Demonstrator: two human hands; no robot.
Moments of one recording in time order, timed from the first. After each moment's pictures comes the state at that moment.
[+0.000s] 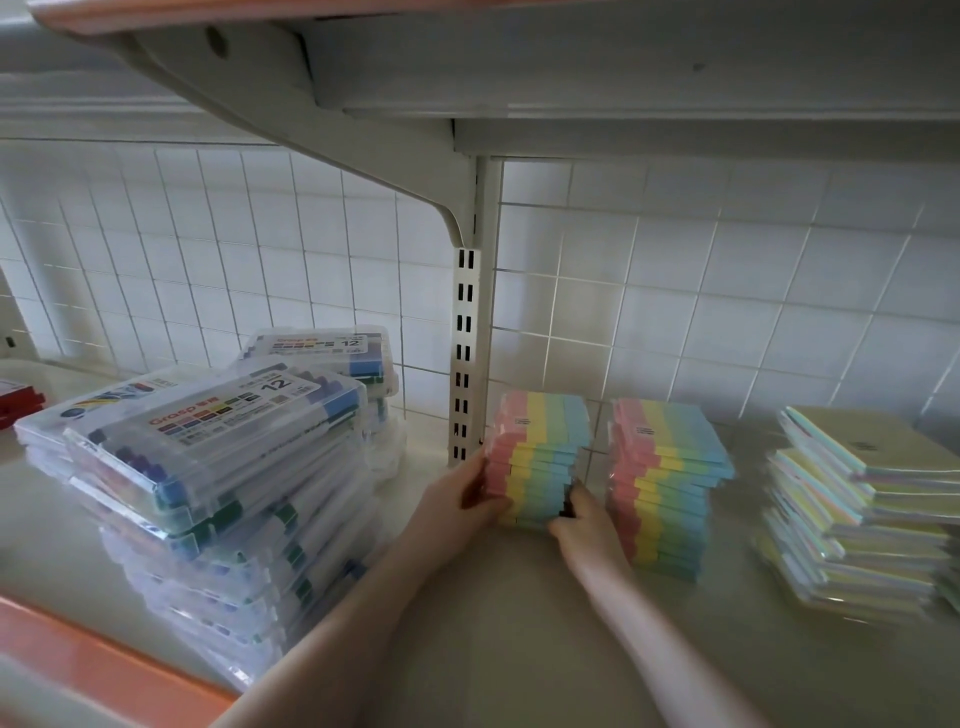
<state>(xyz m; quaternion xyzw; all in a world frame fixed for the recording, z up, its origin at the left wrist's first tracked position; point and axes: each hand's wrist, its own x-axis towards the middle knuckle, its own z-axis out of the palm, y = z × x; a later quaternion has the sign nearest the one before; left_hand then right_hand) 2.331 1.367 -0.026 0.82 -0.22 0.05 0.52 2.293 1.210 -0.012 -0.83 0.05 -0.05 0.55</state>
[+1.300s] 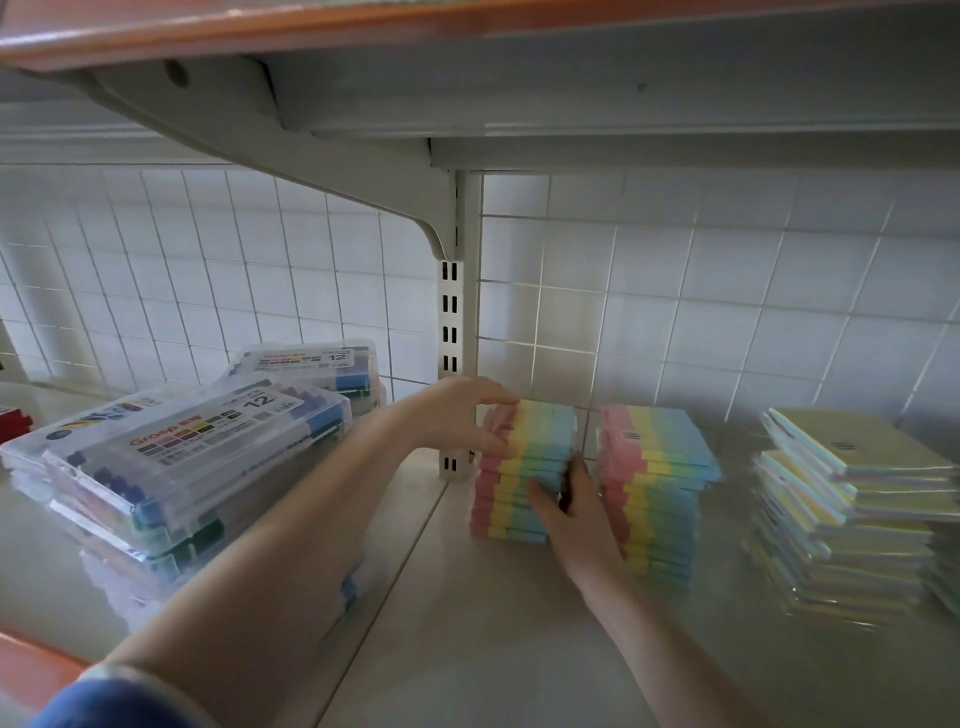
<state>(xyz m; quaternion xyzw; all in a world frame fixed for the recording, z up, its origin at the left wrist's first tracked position) 2.369 1.364 0.095 0.94 -0.29 -0.01 0.19 2.301 1.207 -0.013 -0.76 -0.02 -0.12 0.64</state>
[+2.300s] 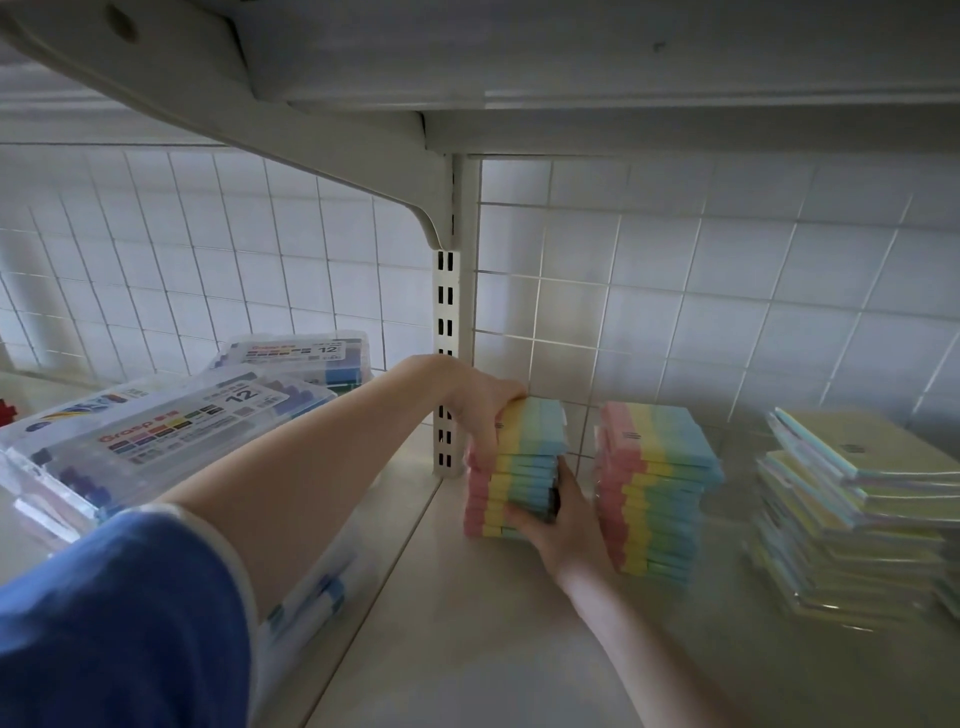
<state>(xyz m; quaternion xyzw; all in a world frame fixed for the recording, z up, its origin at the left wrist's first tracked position) 2.401 1.330 0.118 0.94 -0.28 -0.20 0.02 2.317 1.206 -0.034 -0.80 0.00 -0.10 0.59</state>
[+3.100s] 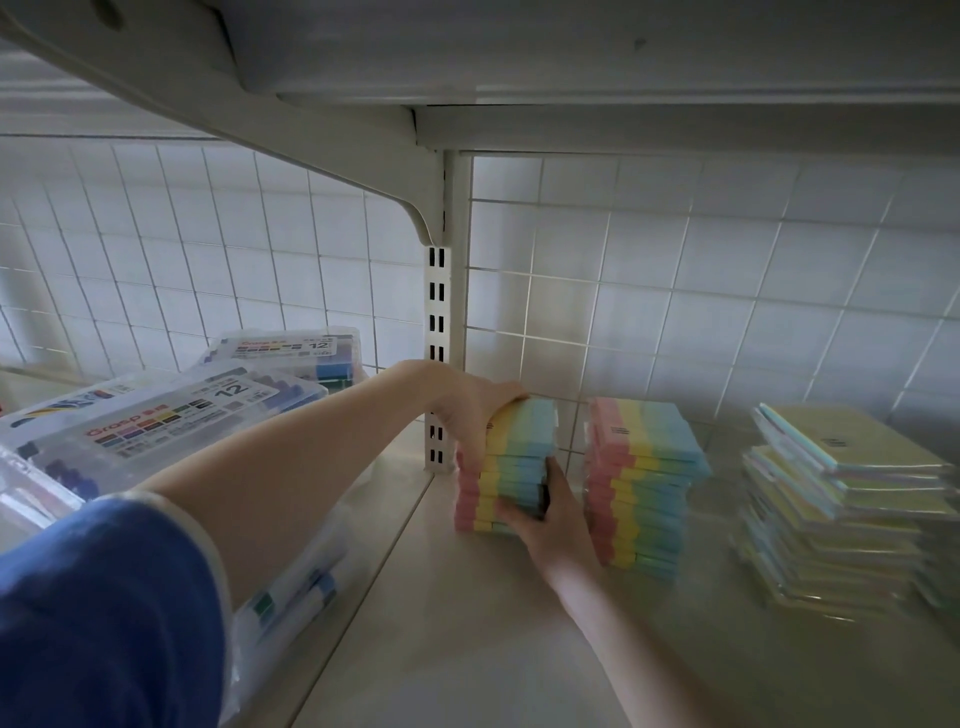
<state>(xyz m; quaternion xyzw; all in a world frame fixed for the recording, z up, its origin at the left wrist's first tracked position) 2.393 1.331 0.111 0.93 -0.31 -0.19 0.00 2.317 1.207 -0.036 -0.78 0.00 -0.09 0.62</state>
